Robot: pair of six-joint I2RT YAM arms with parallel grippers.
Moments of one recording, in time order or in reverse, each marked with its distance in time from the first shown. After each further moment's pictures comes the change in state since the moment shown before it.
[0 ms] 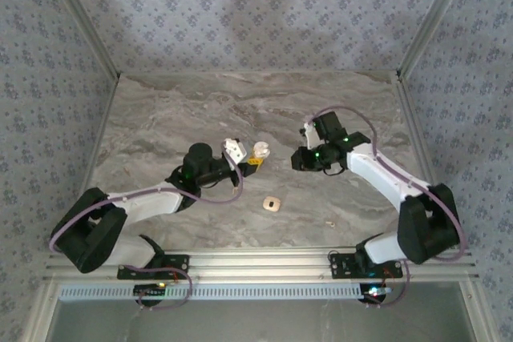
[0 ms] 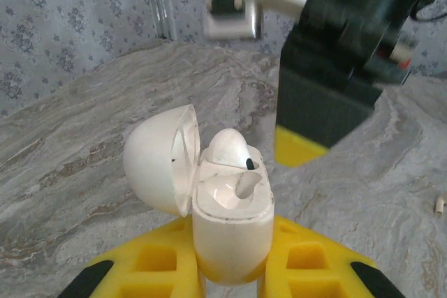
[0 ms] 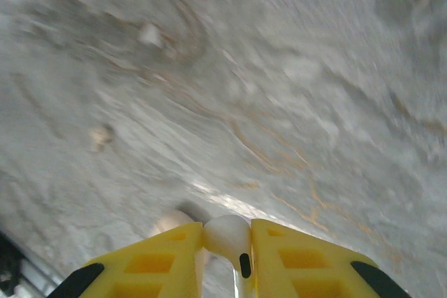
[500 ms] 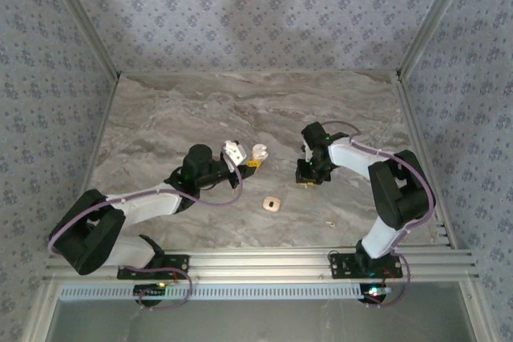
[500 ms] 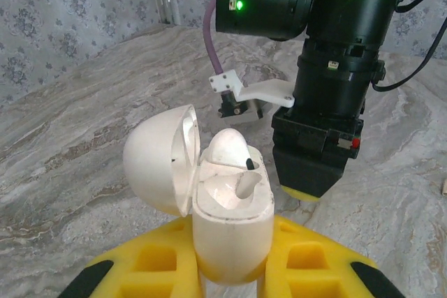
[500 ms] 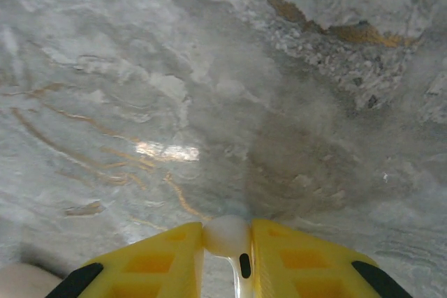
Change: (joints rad) left arm 0.000 -0.010 -0.013 -0.032 -0.019 0.021; right arm 0.010 0.254 -0.005 -0.029 0.148 0.093
